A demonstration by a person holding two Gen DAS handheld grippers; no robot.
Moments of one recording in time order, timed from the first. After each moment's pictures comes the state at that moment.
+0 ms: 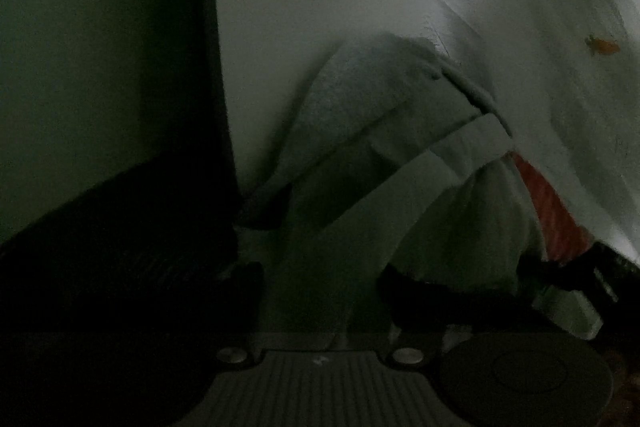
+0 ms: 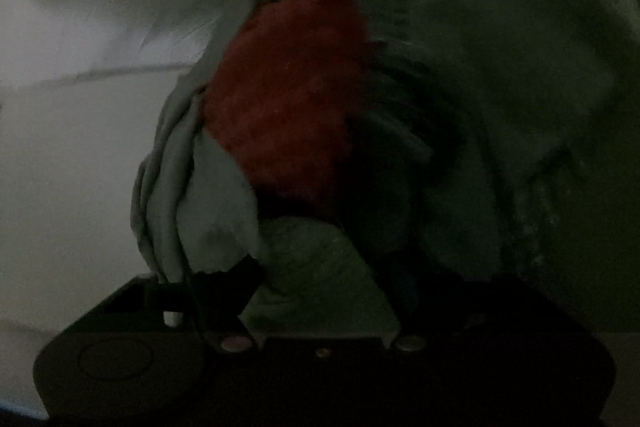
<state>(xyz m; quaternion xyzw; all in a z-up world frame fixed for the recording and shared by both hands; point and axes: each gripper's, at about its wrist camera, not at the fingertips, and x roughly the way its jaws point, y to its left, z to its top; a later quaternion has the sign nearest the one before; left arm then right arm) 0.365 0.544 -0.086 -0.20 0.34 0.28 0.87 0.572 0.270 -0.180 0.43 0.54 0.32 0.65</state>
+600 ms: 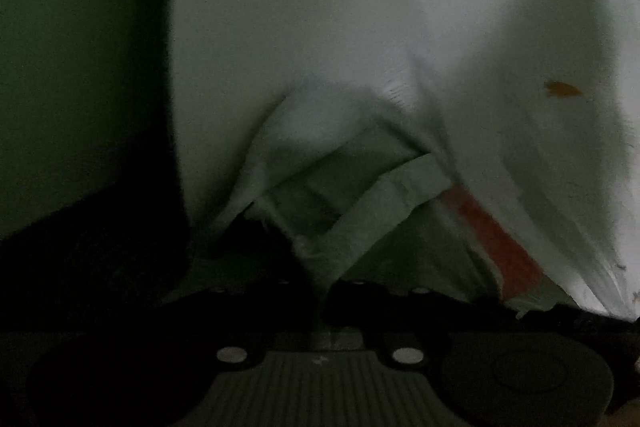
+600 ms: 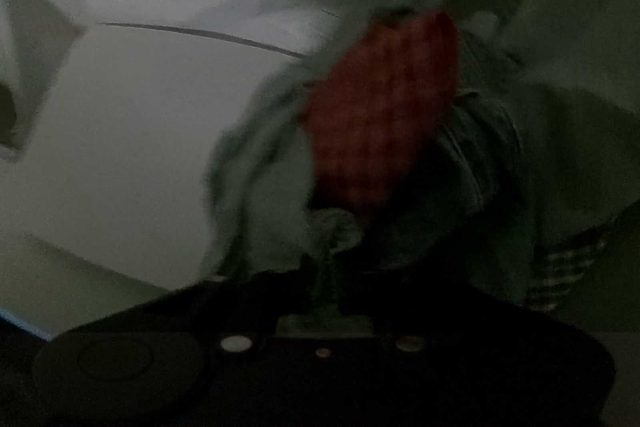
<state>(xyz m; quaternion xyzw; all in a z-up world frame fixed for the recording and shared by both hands) 0.356 0.496 -0.024 -0.21 0.29 0.24 0.90 0.549 0.208 -0.107 0.41 0.45 0.42 0.68</state>
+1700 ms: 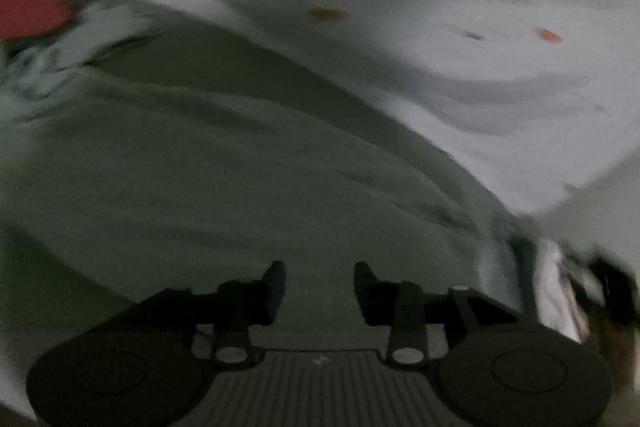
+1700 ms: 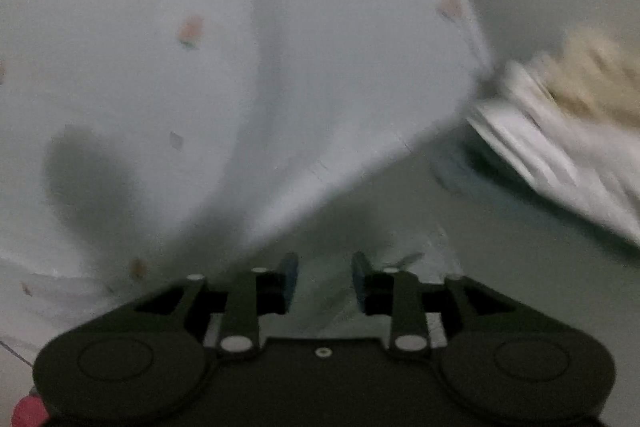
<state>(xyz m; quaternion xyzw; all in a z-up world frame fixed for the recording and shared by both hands) 0.316 0.034 -0.054 -0.24 0.43 -0.02 0.87 0.277 -0.488 -0.035 0.33 0.26 -0.12 0.90</state>
